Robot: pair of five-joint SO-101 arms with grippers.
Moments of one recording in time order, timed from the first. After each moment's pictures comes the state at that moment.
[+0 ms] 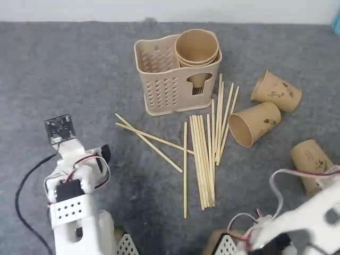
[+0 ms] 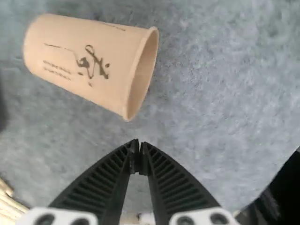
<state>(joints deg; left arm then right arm) -23.6 -65.3 84.2 48.8 6.5 52.9 -34.6 32.6 88.0 2.1</state>
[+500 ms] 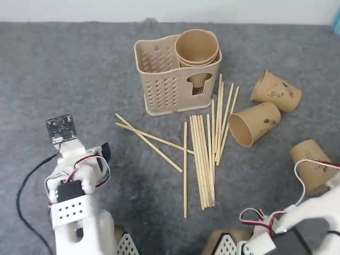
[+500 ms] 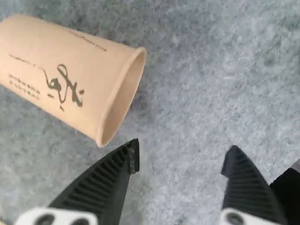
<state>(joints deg) -23.5 -65.6 85.0 46.6 5.8 56.8 -24.1 30.7 80.2 10.1</state>
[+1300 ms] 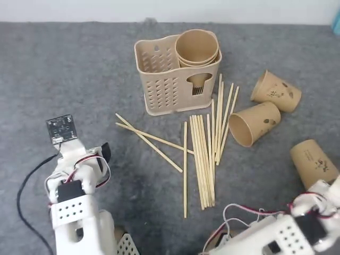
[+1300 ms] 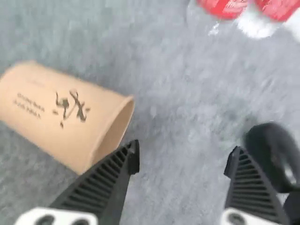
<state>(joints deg) -23.5 -65.6 85.1 46.6 5.8 56.5 -86.3 76.5 56.9 18.5</state>
